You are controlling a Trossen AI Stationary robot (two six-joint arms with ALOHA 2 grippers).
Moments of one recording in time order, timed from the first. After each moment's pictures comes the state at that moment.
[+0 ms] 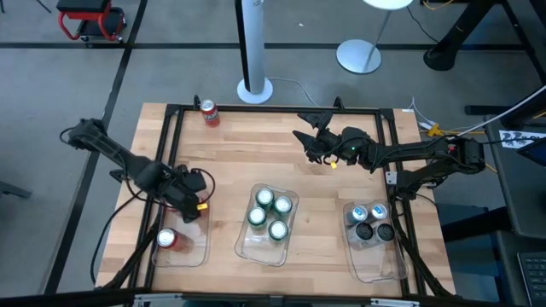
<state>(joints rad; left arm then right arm) -0.52 1.08 0.94 -1.18 -0.30 -0.92 -0.19 1.35 0.69 0.70 0.35 -1.33</state>
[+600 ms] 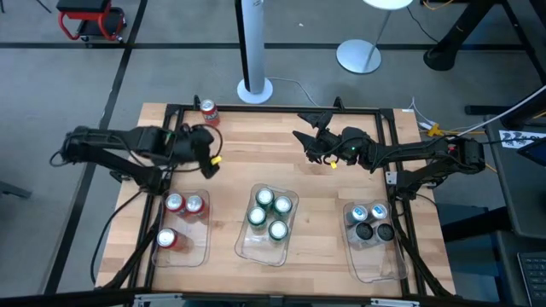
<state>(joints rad) -0.07 1.08 1.16 -1.15 -0.59 -0.58 -0.19 1.35 0.69 0.70 0.35 -1.31</state>
